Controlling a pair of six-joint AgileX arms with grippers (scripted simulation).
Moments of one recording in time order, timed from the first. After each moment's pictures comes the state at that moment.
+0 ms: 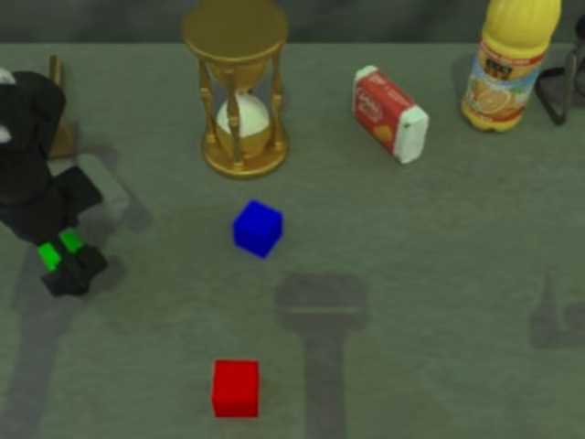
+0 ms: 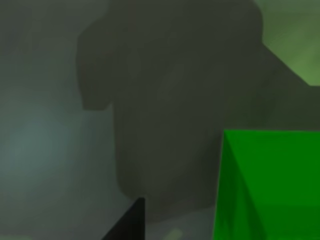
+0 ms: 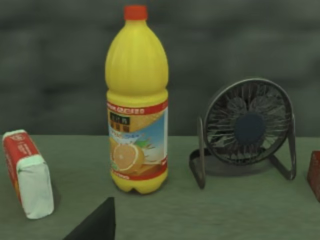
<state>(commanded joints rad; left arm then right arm) -0.06 2.09 1.27 -0.75 0.00 0.86 0.01 0.00 0.00 0.00 0.00 0.00</state>
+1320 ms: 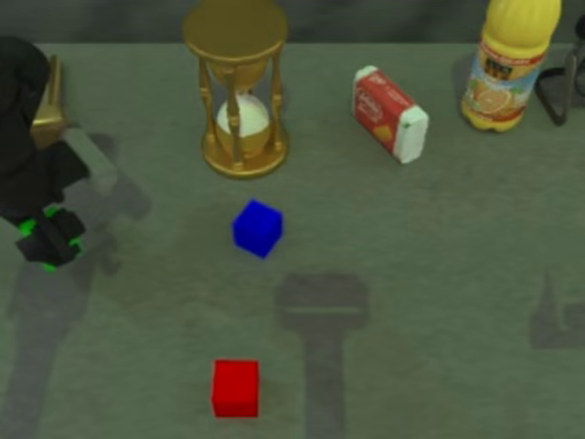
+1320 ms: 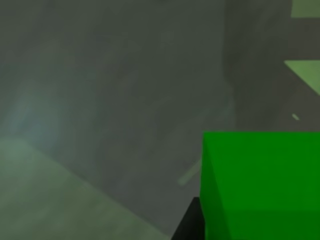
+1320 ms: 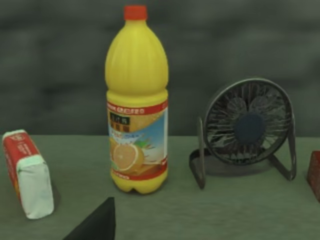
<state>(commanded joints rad) -0.04 2.01 1.36 -0.93 0.01 0.86 0.01 0.00 0.00 0.00 0.00 0.00</state>
